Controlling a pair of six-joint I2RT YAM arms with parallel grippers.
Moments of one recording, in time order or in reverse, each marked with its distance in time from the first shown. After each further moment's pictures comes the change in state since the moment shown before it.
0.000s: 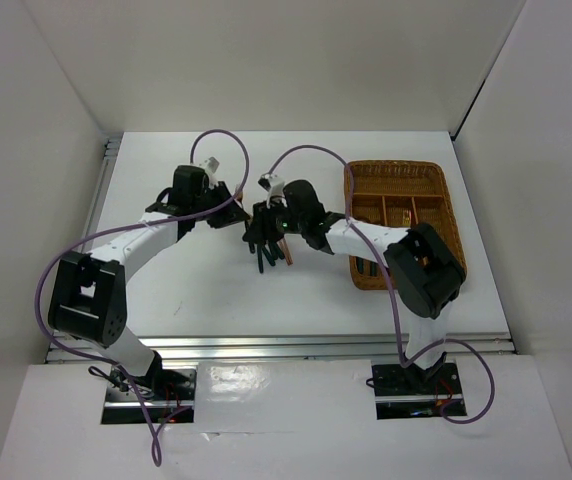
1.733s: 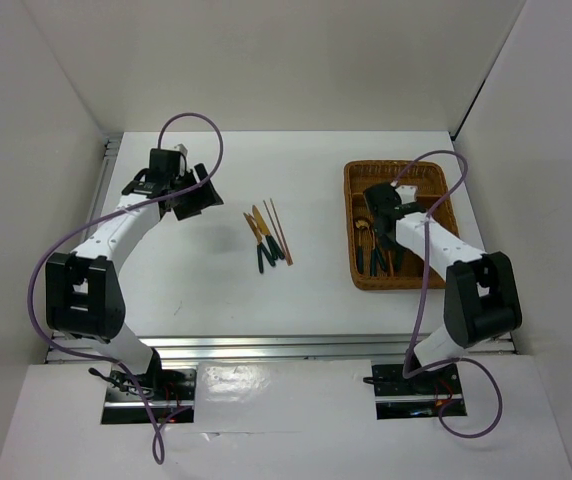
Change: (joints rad) left arm 0.134 0.018 0.190 -0.315 -0.205 0.122; right arm -0.418 -0.333 -0.159 -0.879 1.034 0.074
